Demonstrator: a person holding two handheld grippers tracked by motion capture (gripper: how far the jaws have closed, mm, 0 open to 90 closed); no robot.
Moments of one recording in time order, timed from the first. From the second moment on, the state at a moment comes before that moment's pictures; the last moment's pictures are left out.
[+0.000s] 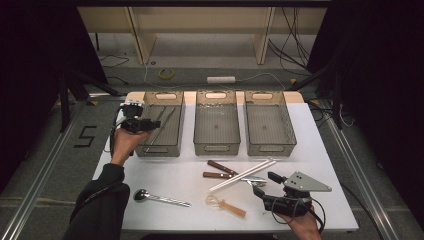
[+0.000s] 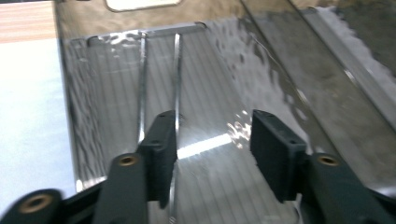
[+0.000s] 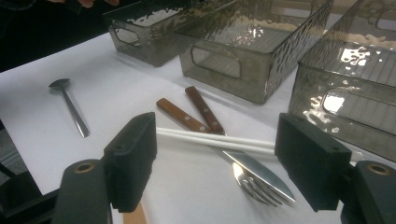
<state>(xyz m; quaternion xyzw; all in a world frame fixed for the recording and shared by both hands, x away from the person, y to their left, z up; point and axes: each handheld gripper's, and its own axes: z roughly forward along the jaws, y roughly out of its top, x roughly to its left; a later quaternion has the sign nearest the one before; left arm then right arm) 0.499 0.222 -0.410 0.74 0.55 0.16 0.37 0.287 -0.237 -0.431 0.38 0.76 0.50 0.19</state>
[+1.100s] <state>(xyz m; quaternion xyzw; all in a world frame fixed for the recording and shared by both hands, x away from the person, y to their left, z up) 0.427 0.178 -0.396 0.79 0.45 0.11 0.40 0.287 -0.239 -0.429 0.38 0.76 0.50 0.19</state>
